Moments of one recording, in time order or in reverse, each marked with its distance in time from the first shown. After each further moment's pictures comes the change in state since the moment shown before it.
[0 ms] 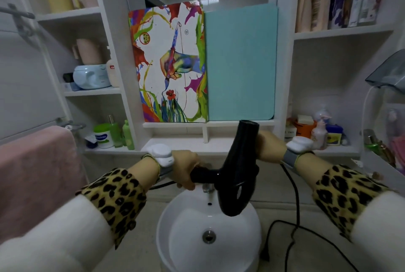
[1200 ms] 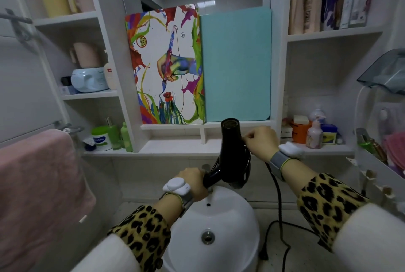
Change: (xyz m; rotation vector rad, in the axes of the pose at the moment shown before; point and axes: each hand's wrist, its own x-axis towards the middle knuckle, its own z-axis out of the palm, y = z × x) left_hand 0.035 0.024 0.077 -0.184 0.348 -0.359; right_hand -0.003 -0.022 0.001 0.248 0.342 0.311
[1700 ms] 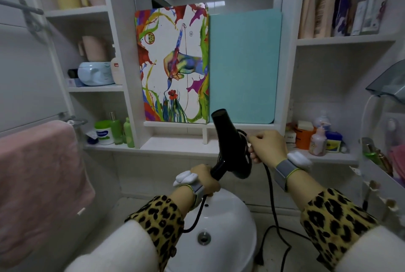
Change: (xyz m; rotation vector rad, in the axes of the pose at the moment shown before) left_hand 0.018 0.023 0.011 -0.482 -0.049 -0.153; right_hand -0.017 -0.011 -0.005 0.492 0.070 0.266
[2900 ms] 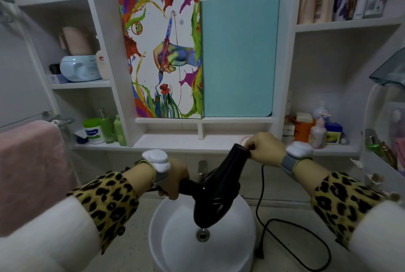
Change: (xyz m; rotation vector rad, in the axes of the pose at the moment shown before) left_hand 0.011 -0.017 -0.081 0.811 -0.544 0.143; right_hand 0.042 0.040 -0.010 -0.767 -0.344 -0.482
